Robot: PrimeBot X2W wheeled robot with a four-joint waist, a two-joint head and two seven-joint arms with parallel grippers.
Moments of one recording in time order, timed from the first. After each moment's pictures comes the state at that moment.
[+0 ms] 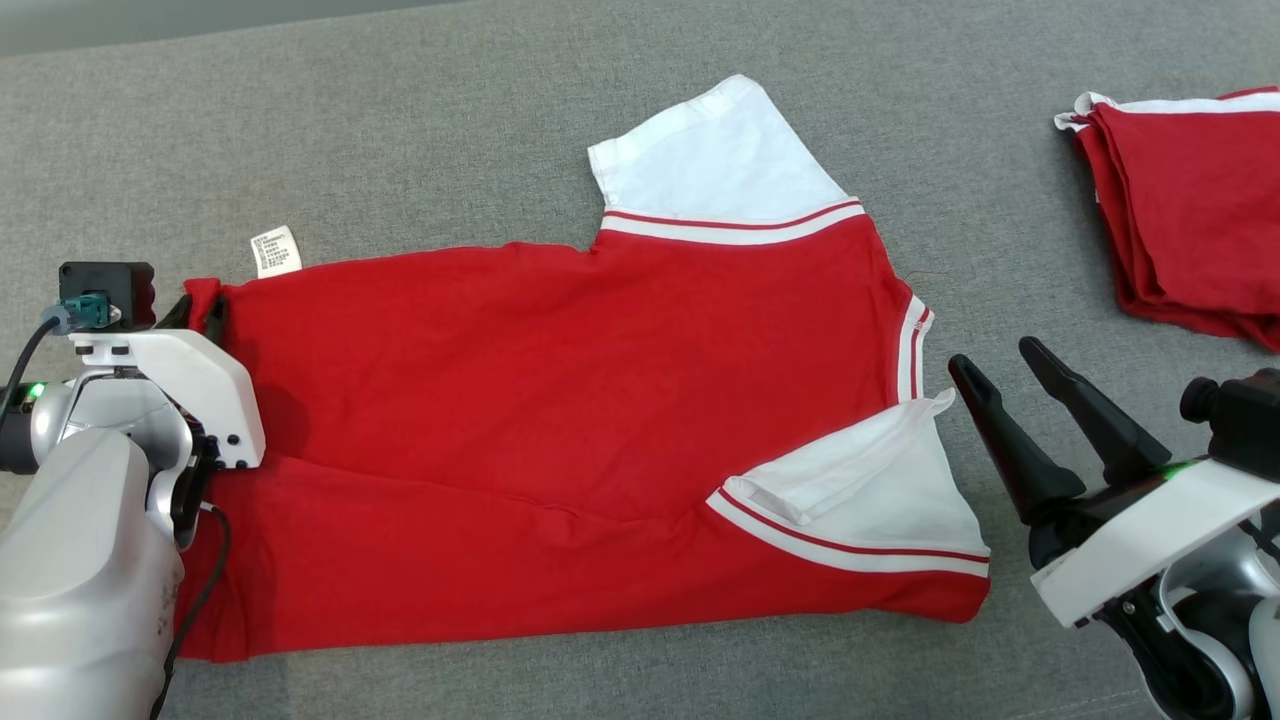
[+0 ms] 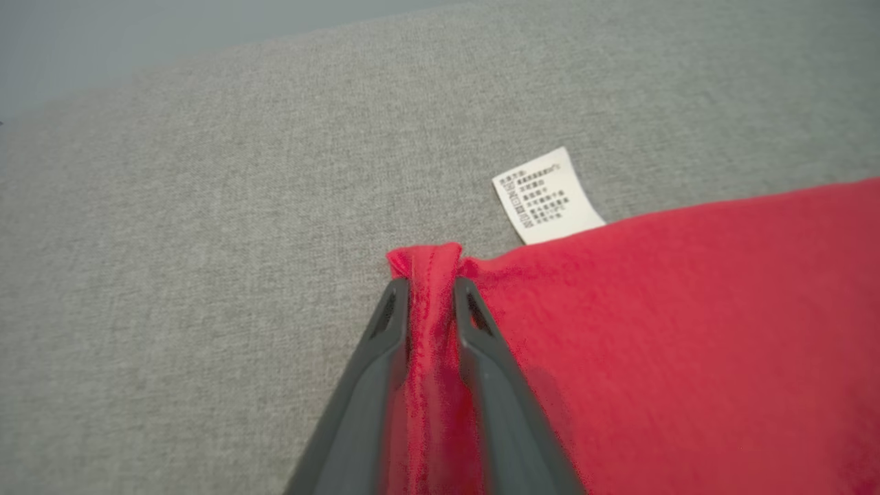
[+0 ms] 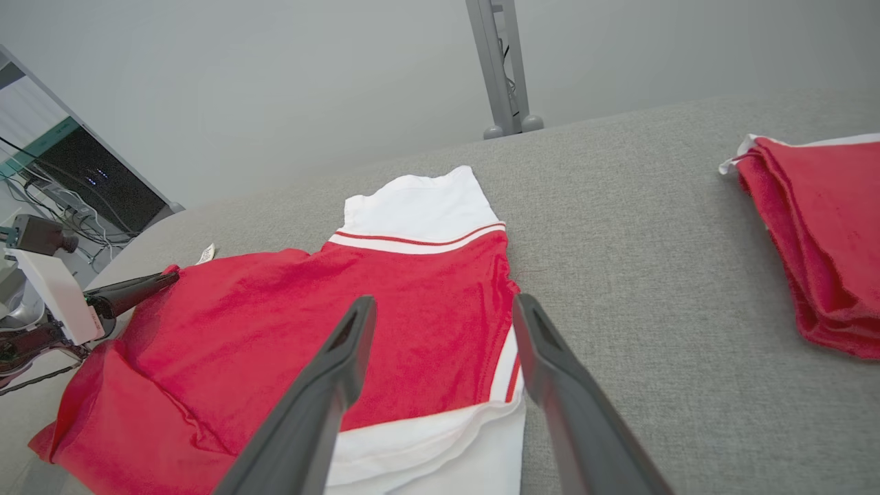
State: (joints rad) left arm -0.69 0.31 -0.21 0.83 -0.33 -0.01 0.10; right arm -0.14 -0.20 0.11 -0.22 0.58 0.13 0.31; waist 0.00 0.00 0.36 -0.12
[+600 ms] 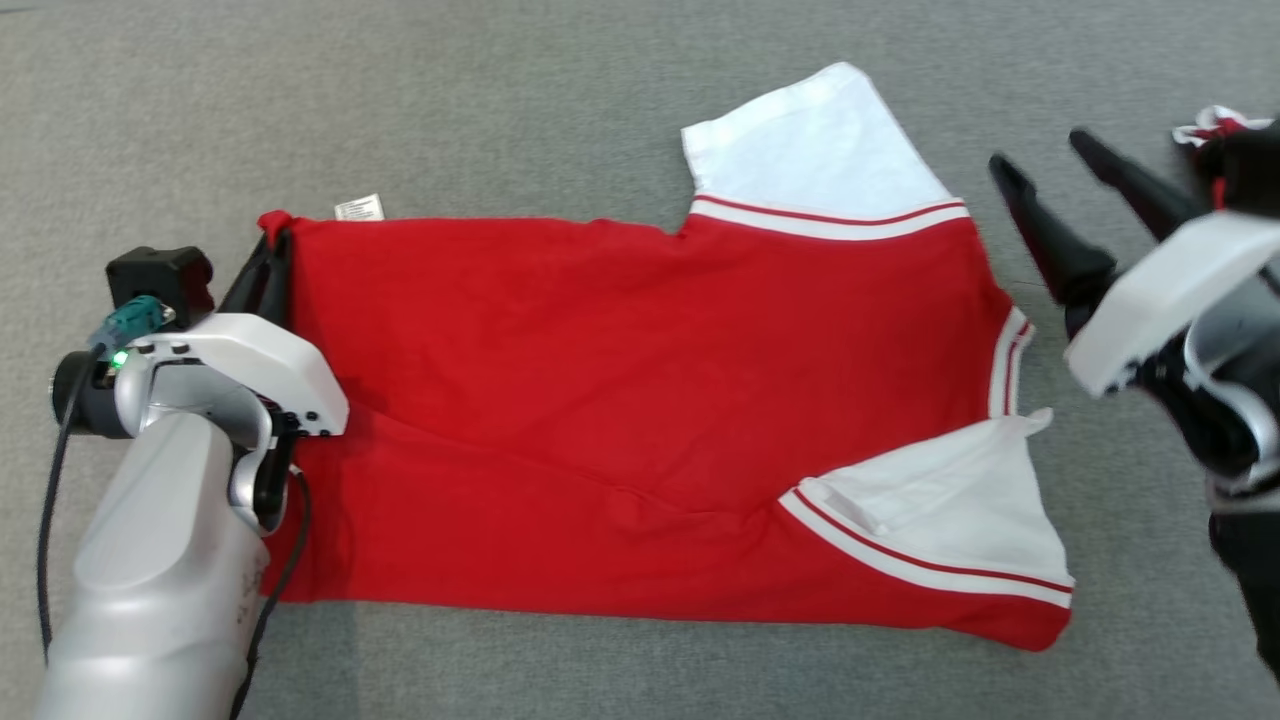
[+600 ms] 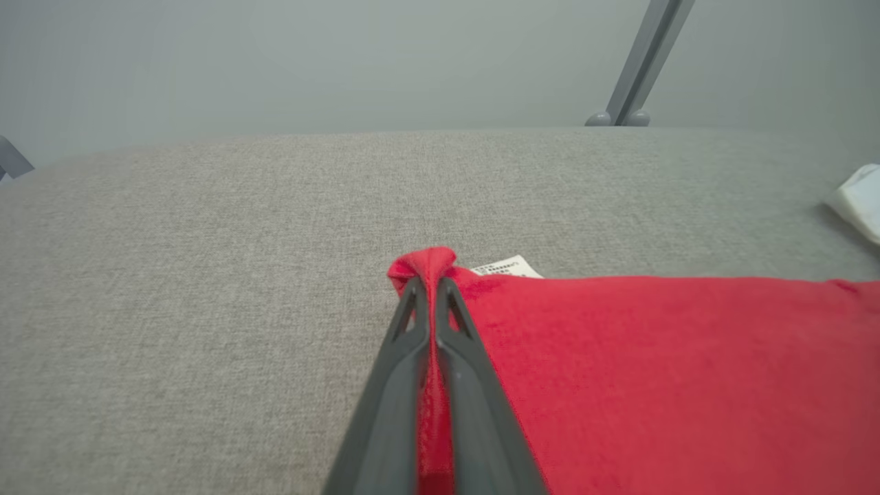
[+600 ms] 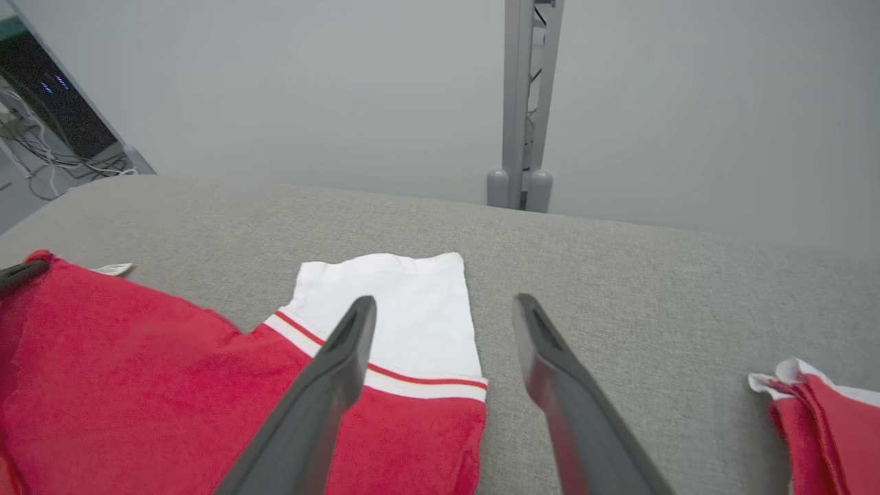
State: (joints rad) left arm -0.69 0.21 -0.20 0.79 -0.38 -0.03 -0.13; right arm -0.55 -0.31 0.19 0.06 0.50 0.13 0.36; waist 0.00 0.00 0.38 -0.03
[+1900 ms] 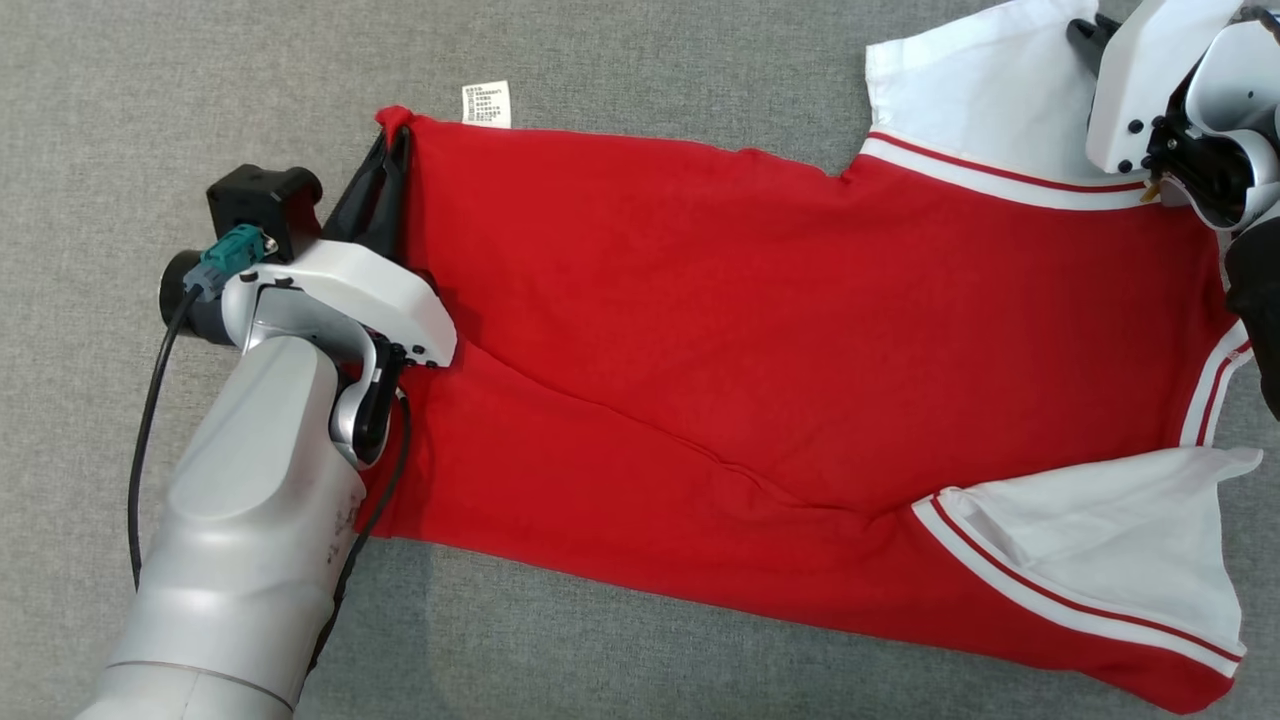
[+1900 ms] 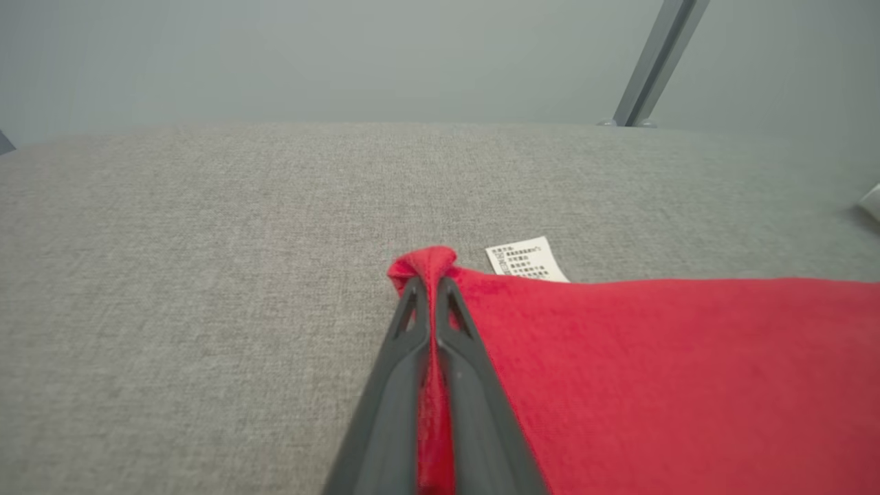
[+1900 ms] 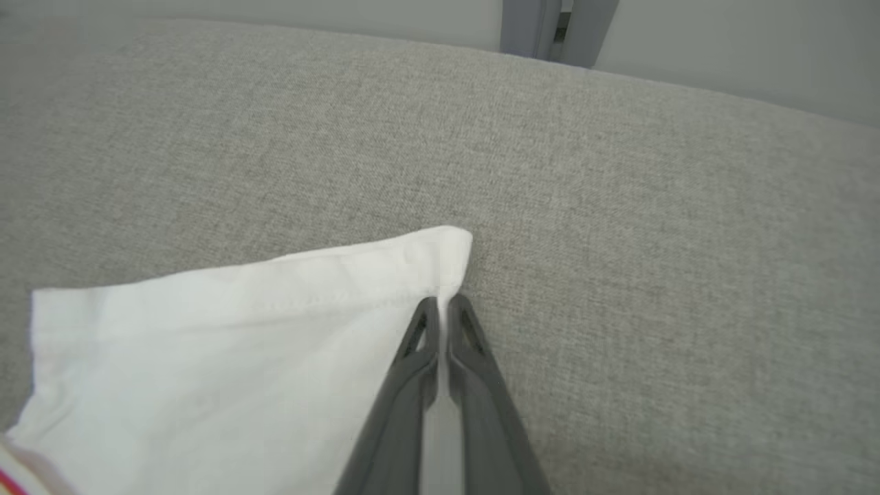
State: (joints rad) left arm -0.80 0.09 -0.29 0.77 -0.40 -0.04 -0.22; right arm -1.20 -0.27 0.37 0.95 0.44 0.13 0.45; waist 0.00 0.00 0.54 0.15
